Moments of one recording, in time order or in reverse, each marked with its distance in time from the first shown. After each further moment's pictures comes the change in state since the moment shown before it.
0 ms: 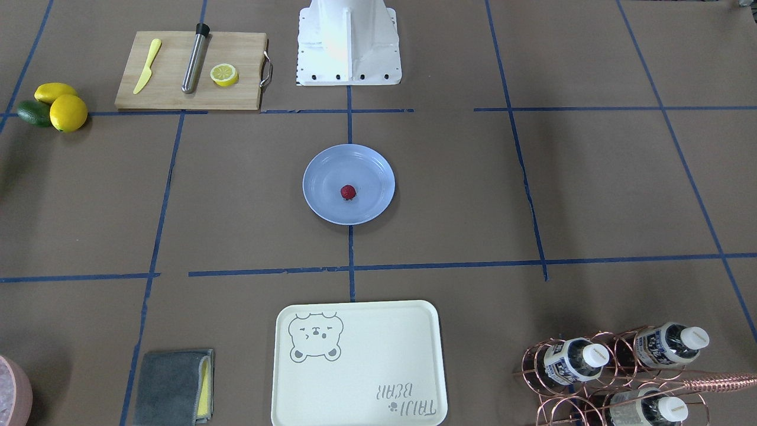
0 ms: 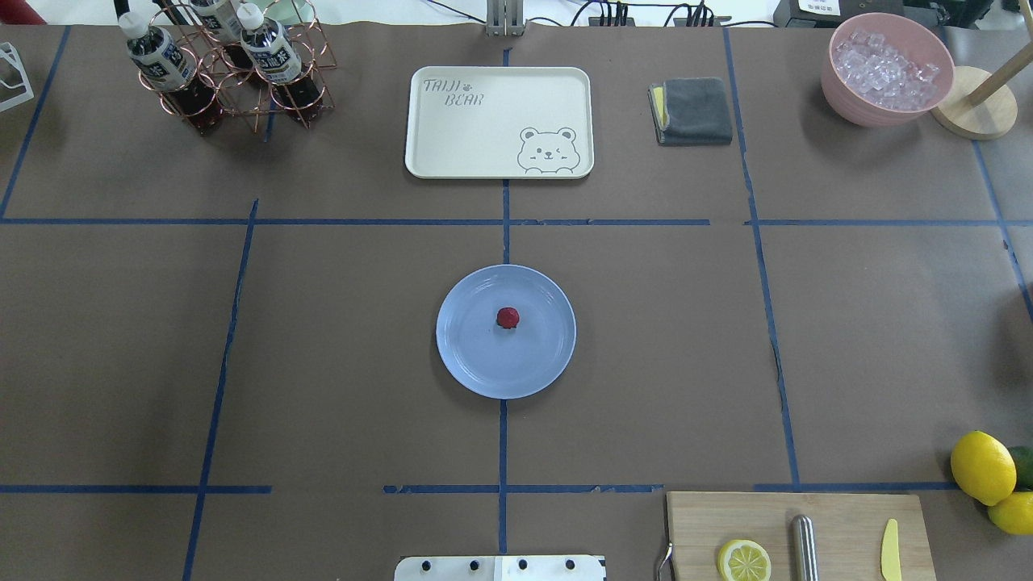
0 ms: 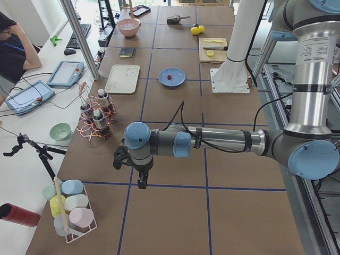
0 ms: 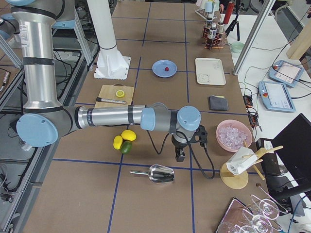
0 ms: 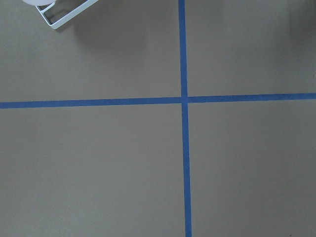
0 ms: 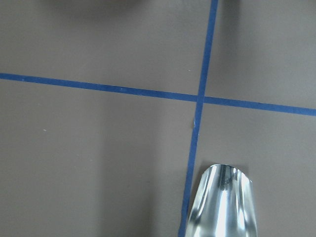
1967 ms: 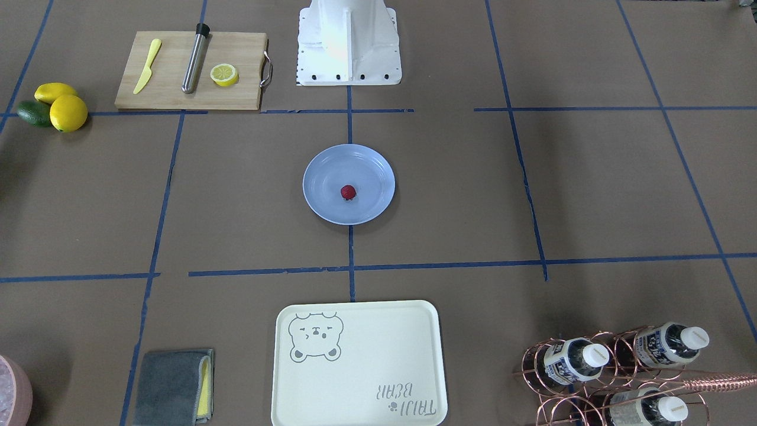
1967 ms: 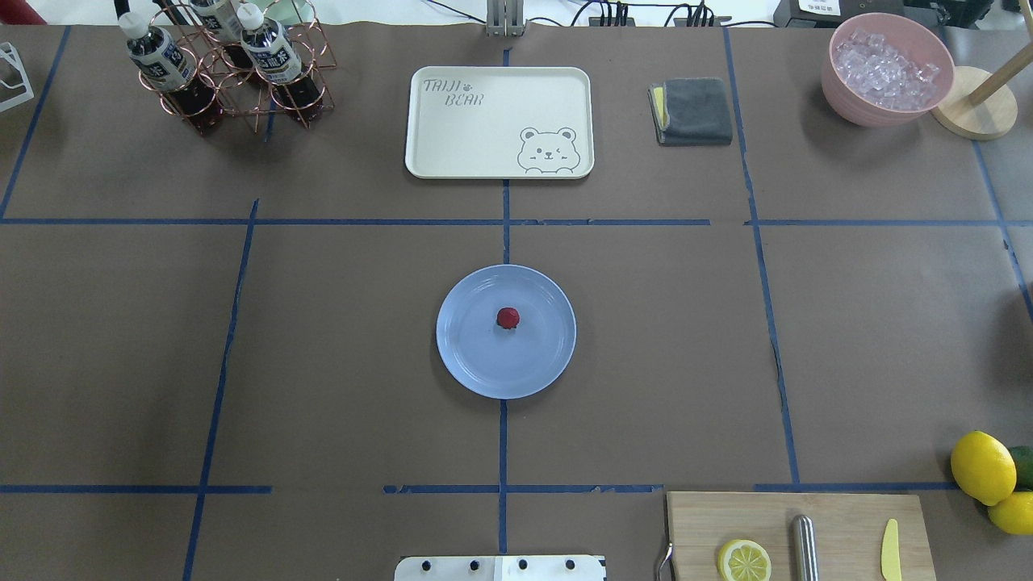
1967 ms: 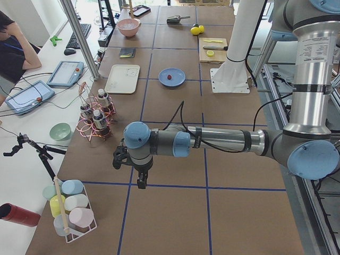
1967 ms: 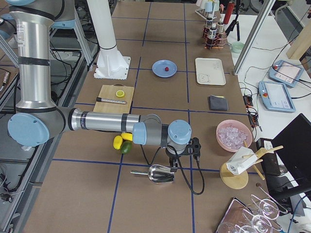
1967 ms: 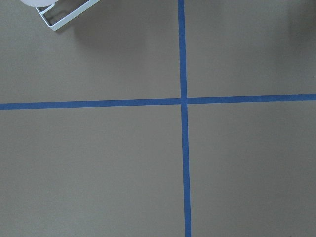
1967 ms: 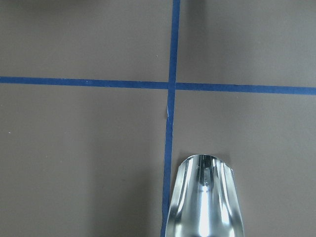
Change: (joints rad) left arm 0.000 -0.002 0.000 0.000 -0.001 0.000; right arm 0.003 -0.039 -0.041 0.101 -0.002 0.080
